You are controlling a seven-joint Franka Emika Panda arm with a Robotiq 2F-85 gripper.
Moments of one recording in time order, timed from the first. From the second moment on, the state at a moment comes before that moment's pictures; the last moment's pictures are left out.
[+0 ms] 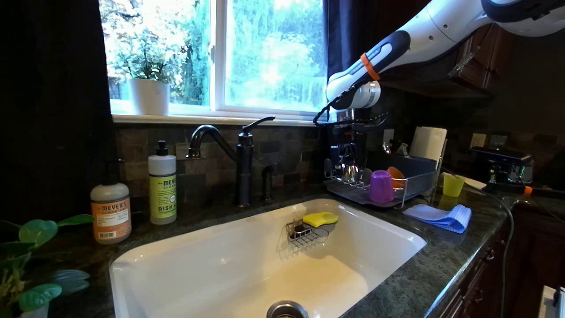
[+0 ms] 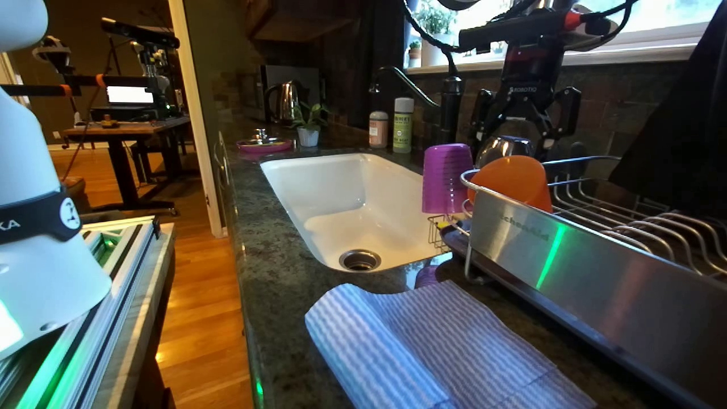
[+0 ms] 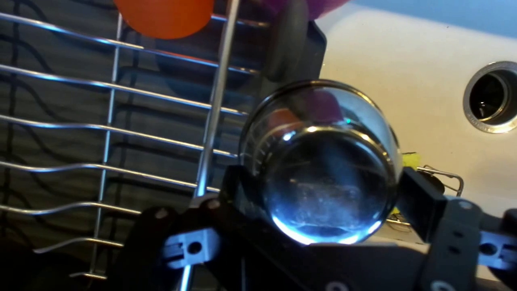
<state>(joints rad) -0.12 0.46 -0.03 -1.68 -0.11 2.01 -0.29</state>
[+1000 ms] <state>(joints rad) -0.16 0.27 -0.07 -1.75 -0.07 1.96 -0.29</state>
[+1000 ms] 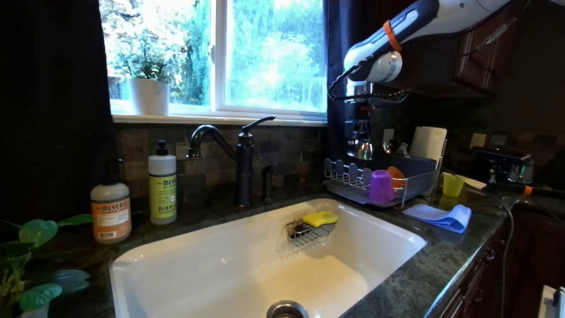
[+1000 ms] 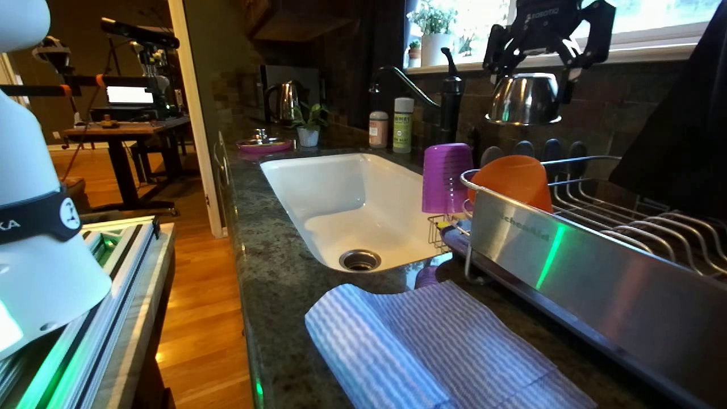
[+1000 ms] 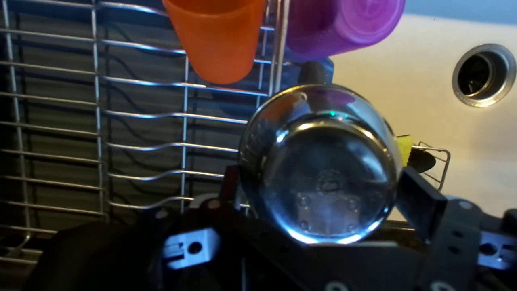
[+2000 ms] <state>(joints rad) -0.29 0.39 -0.17 -1.66 0.13 2.07 -0.14</state>
